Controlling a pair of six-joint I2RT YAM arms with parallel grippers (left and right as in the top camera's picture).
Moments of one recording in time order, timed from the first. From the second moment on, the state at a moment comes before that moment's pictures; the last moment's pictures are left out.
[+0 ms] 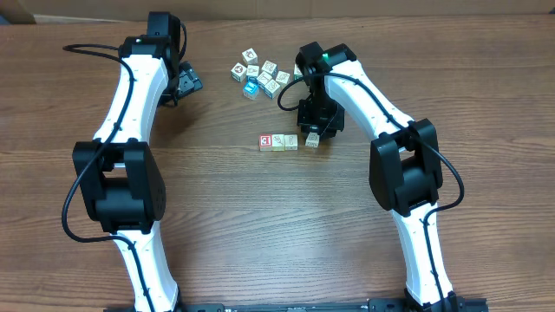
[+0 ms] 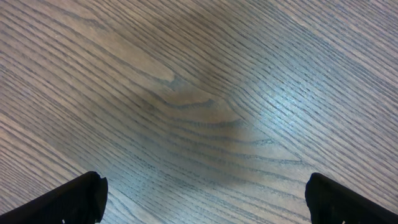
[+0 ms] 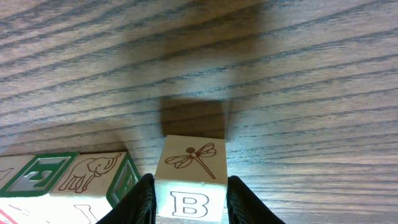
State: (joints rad) left arm -0.03 2.18 1.91 -1.04 -0.24 -0.61; right arm 0.41 2.42 2.10 -1.34 -0.12 0.51
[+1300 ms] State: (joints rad) left arm -0.03 2.18 1.91 -1.04 -0.24 -0.61; right arm 0.40 2.42 2.10 -1.21 0.03 0.63
